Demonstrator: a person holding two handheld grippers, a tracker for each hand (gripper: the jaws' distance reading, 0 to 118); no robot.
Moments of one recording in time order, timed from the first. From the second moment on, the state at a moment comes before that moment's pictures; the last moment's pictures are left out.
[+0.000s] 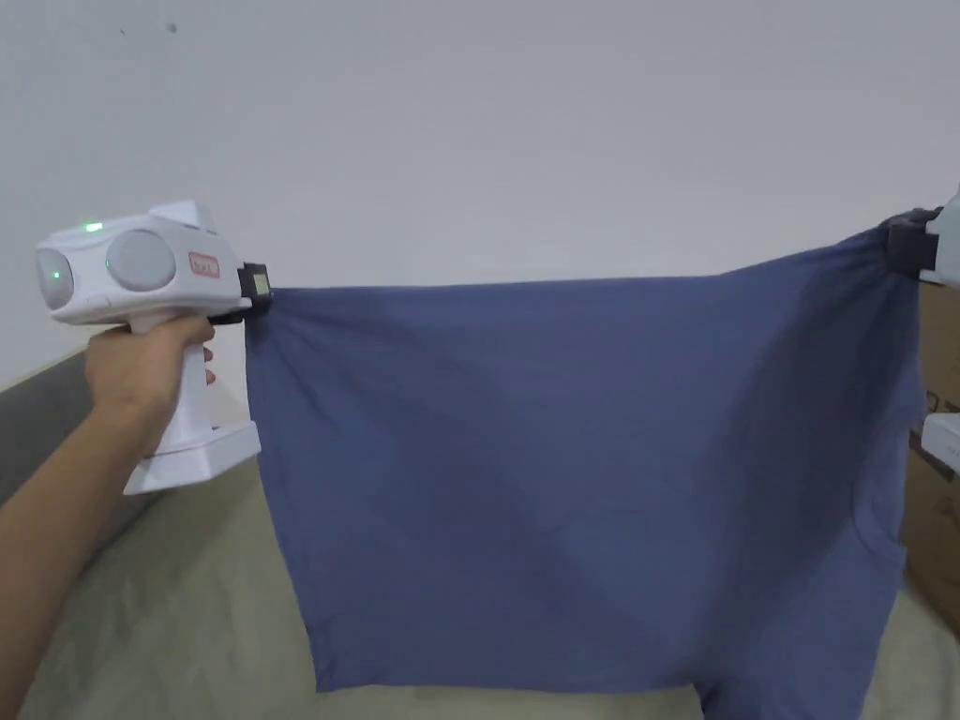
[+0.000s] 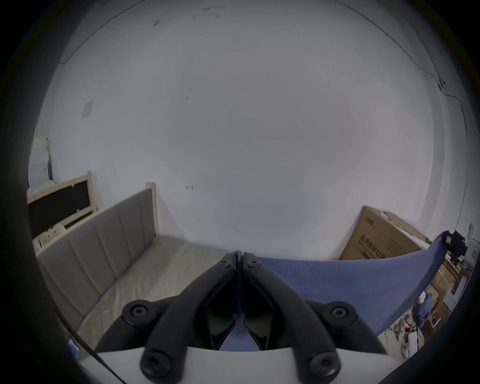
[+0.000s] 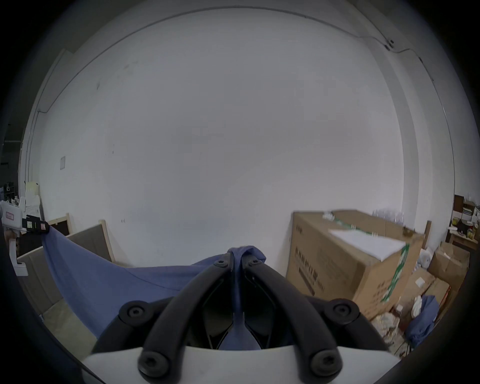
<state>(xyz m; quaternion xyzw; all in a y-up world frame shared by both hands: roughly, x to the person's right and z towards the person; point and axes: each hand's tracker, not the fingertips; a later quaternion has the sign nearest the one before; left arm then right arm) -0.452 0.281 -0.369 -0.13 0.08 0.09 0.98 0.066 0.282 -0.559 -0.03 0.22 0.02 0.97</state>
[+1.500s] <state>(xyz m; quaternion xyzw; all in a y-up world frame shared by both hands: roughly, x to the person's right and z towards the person) -0.418 -0.097 -0.226 -0.41 0.09 0.12 0.90 0.131 -0.074 -0.413 -0.32 0.25 -0.01 0.91</state>
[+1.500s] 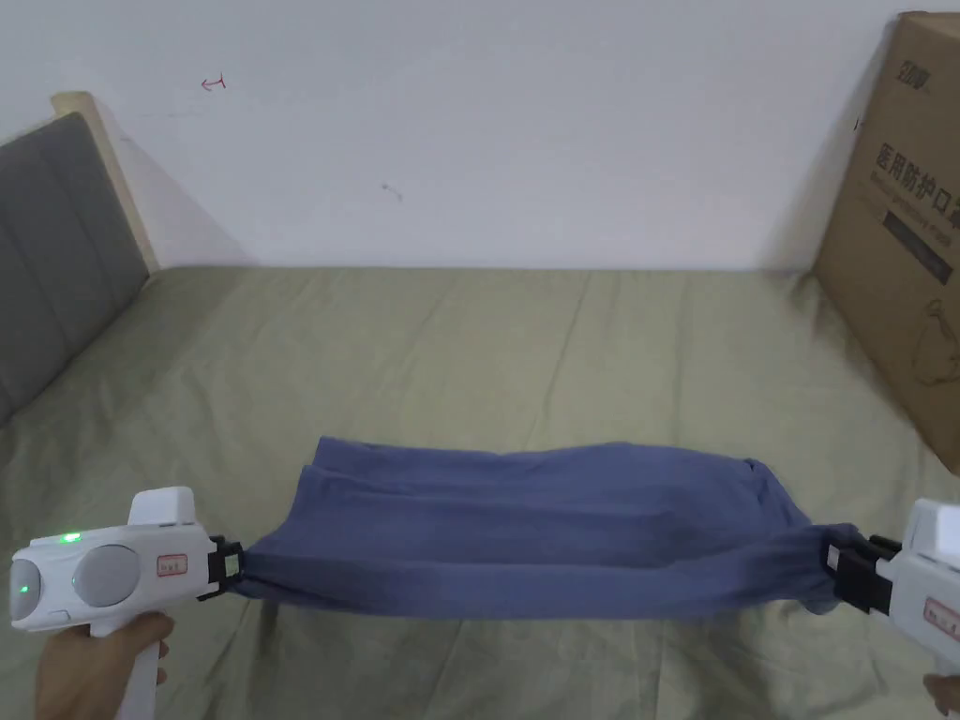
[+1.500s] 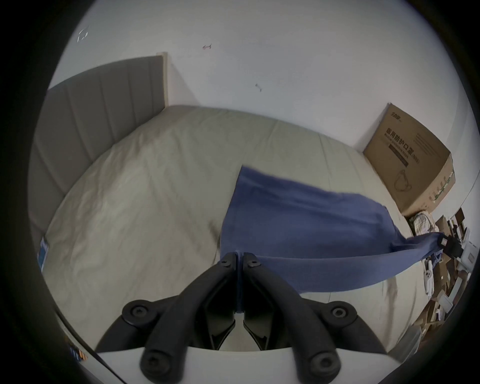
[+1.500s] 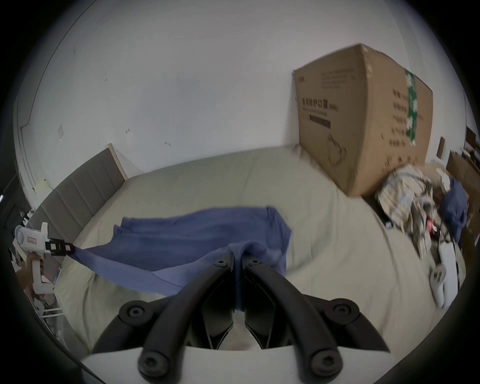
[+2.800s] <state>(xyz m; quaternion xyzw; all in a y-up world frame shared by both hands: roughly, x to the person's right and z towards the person) -0.256 -0.035 -0.079 -0.25 0.06 -0.01 0.97 0.151 -0.029 -0.243 -0.20 0.17 0.01 0.96</state>
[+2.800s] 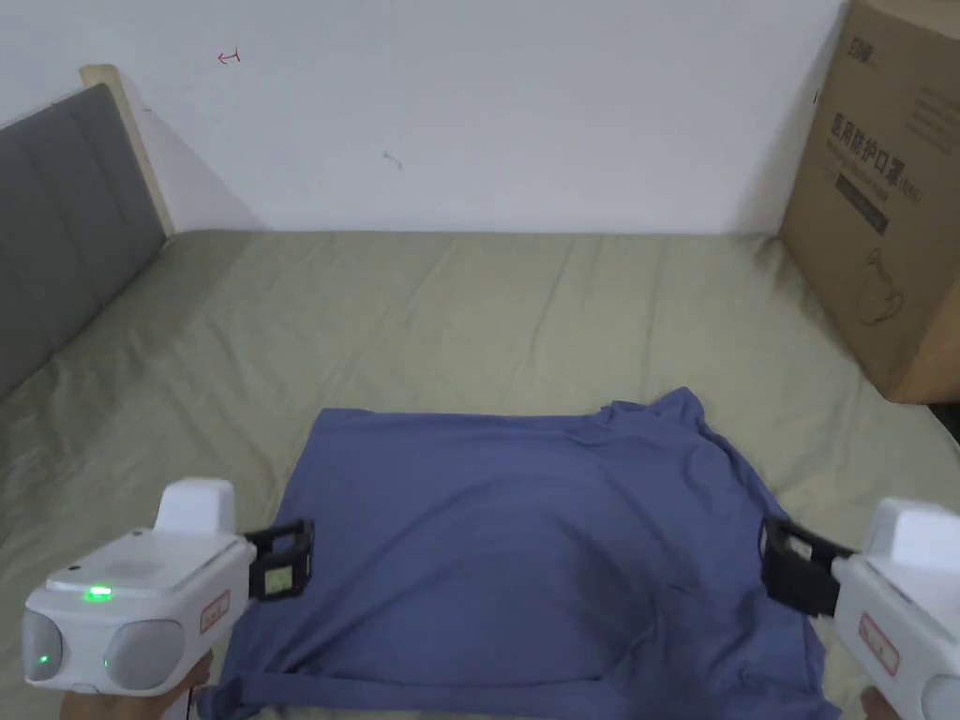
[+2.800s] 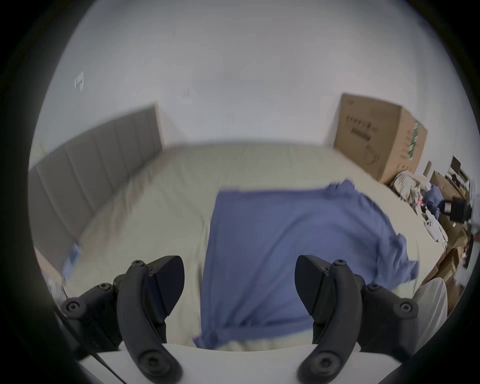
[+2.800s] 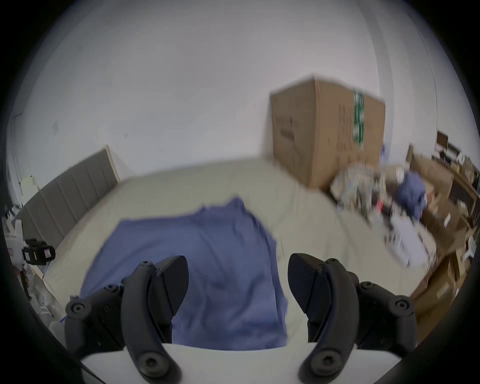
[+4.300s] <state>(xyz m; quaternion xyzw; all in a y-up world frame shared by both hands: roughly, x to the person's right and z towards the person) -0.324 -0.176 -0.061 -0.48 0.14 -0.01 0.86 0.108 -0.018 -0.232 -0.14 0.18 0.05 0.97</state>
